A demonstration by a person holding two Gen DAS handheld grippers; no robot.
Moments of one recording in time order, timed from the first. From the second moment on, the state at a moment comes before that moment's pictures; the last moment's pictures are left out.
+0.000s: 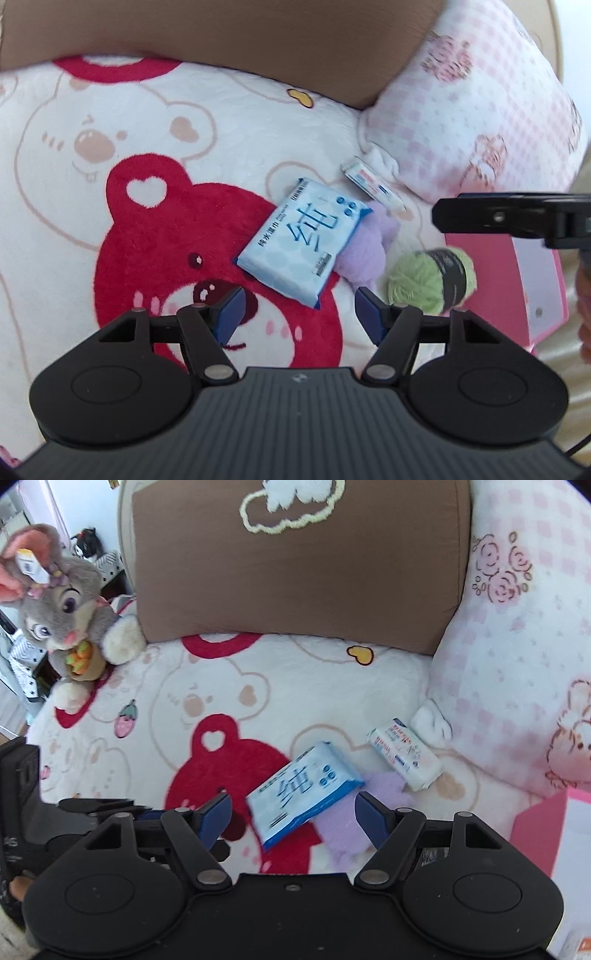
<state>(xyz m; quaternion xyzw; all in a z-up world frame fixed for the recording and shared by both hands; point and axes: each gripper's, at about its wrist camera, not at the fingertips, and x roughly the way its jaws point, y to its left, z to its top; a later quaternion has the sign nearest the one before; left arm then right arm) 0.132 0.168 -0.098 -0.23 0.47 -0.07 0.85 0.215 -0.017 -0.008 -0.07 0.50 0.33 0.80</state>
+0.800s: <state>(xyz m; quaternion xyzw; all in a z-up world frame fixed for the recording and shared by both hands) 0.146 0.176 -0.163 -0.31 0.46 -0.08 0.83 0.265 0.030 -0.083 -0.15 0.51 0.32 0.78</state>
